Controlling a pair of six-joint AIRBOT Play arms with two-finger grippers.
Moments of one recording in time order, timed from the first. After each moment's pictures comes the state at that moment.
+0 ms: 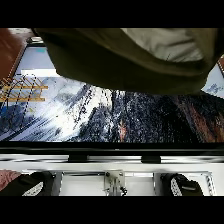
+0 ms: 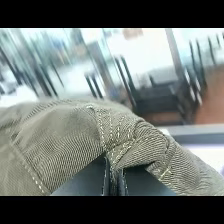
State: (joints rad) left arm -0.30 -0.97 1.82 1.03 -0.81 -1.57; right arm -0.16 -0.61 1.31 -0.62 0.79 1.25
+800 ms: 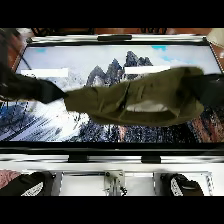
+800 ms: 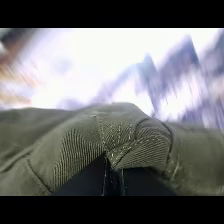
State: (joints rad) left arm -0.34 -1.05 1.57 1.09 -1.56 -1.57; right arm -0.16 -0.70 1.34 -0.89 1.37 1.41
